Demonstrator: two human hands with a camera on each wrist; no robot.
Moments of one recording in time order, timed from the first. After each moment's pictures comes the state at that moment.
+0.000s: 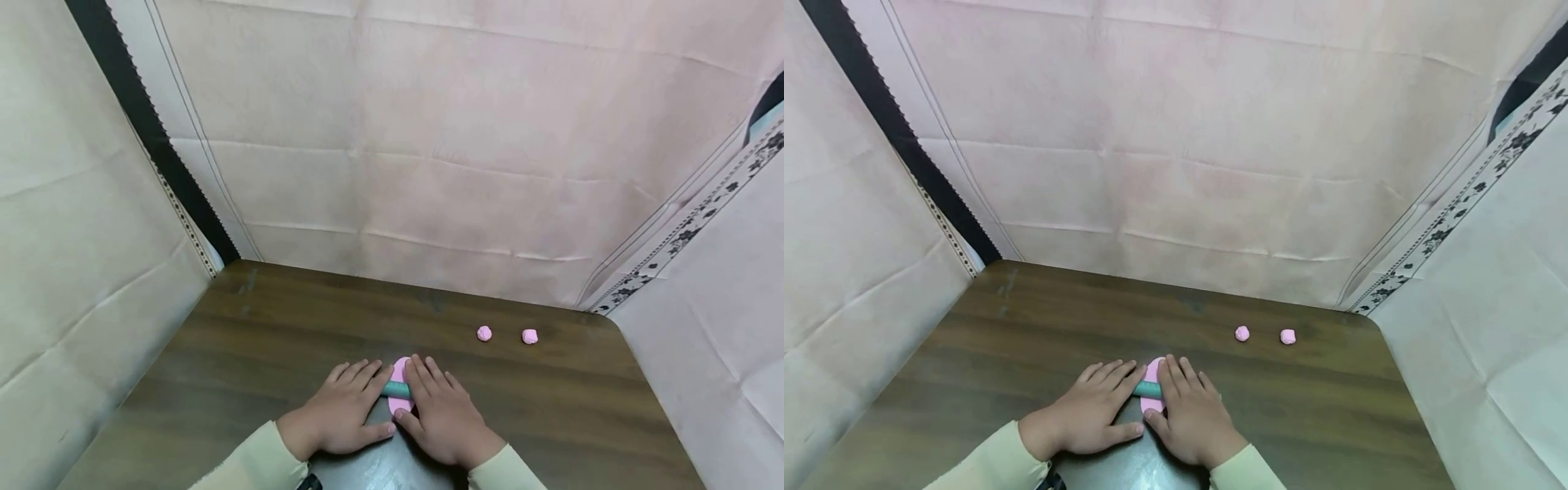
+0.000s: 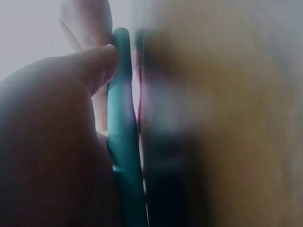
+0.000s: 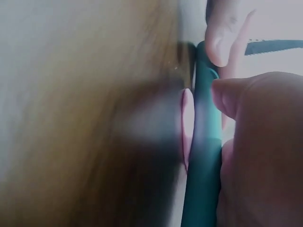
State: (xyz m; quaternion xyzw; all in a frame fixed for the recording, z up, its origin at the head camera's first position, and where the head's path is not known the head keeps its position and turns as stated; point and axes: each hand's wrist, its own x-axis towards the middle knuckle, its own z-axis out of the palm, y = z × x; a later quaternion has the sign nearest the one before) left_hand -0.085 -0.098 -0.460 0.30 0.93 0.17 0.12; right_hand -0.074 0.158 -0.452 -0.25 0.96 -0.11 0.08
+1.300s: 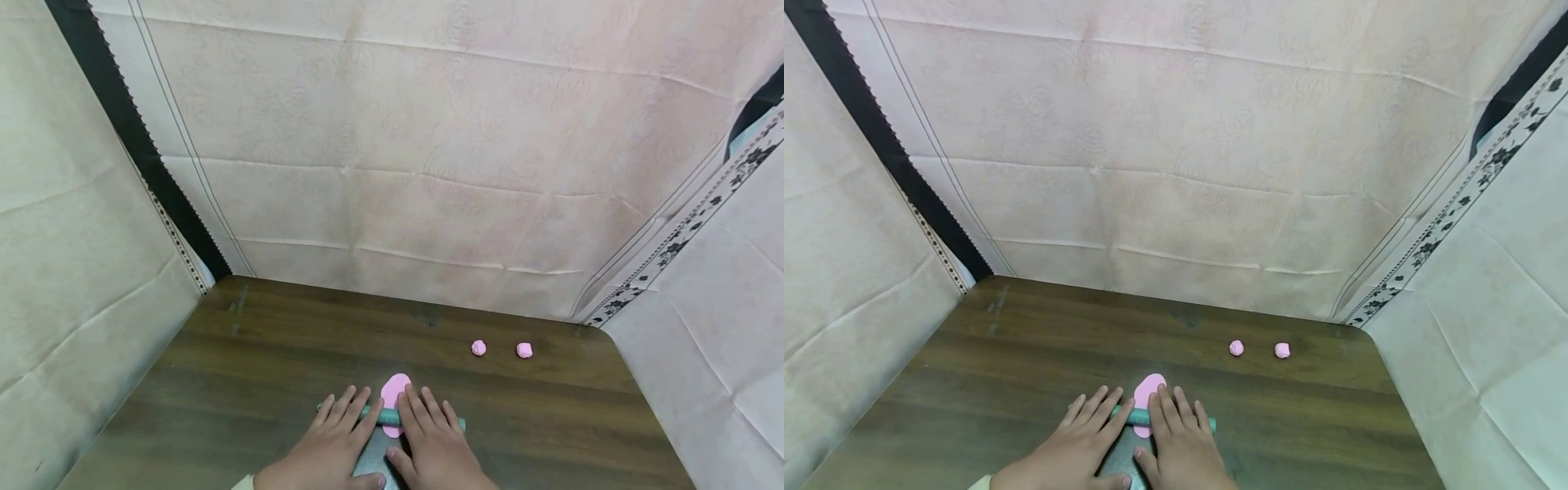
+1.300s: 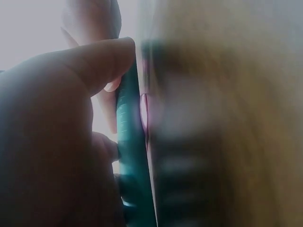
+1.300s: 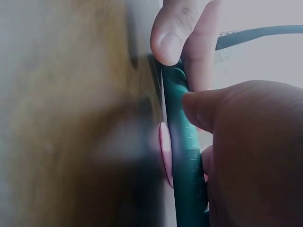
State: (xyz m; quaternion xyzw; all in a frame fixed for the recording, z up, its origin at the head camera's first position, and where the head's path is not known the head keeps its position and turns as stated) left_hand -0.051 -0.098 -0.465 0.30 0.93 0.20 0.11; right_hand -0.049 0.154 -0.466 -0.22 0.96 -0.13 0.08
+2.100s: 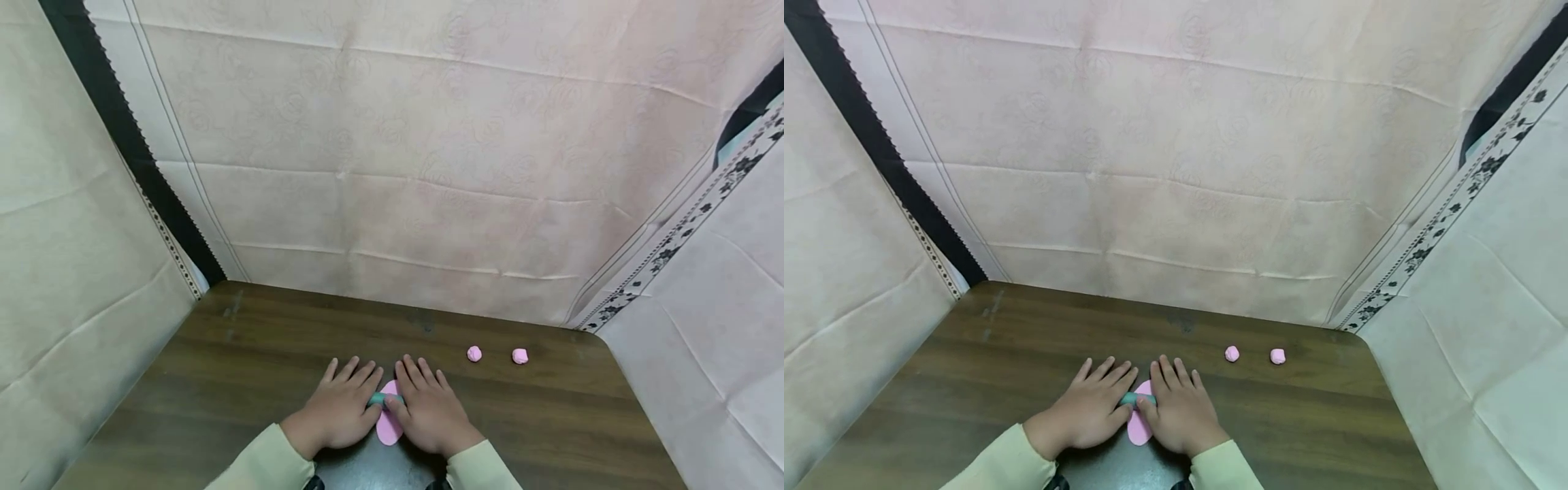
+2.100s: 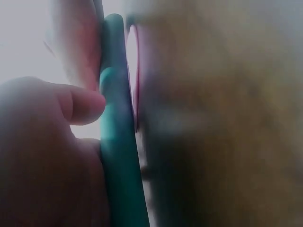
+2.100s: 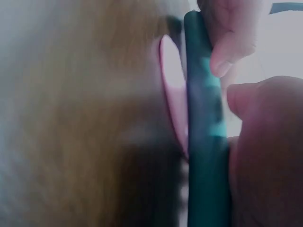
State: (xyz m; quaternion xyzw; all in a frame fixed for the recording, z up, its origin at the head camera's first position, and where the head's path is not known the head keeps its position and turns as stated) left_hand -0.121 -0.079 -0.459 0.25 0.94 0.19 0.11; right_hand -0.119 0.152 -0.464 -0.21 0.97 -0.14 0.08
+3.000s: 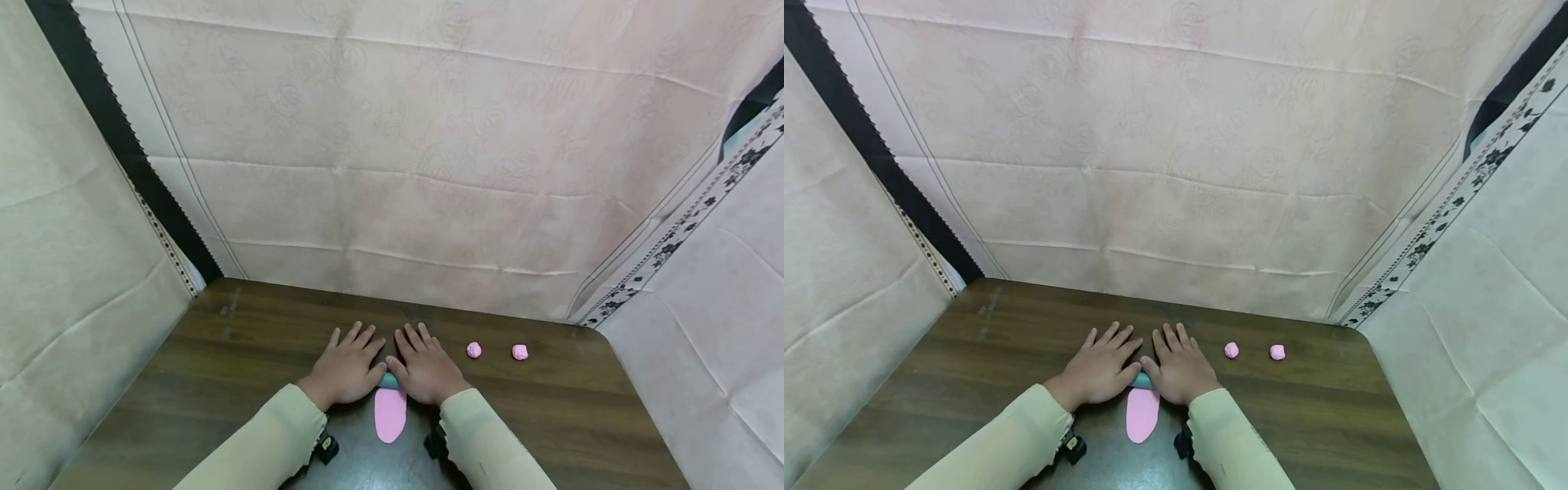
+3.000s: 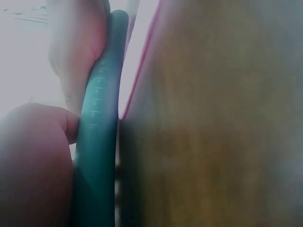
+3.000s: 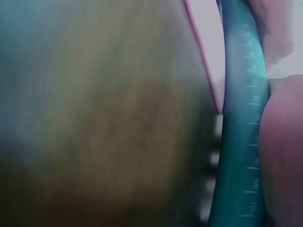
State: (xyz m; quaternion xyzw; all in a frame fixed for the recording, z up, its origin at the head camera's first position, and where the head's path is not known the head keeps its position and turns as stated) left_hand -0.186 -0.069 -0.476 0.22 0.96 0.16 0.05; right_hand -0.195 0.159 -0.478 -0.21 0.97 -0.11 0.08
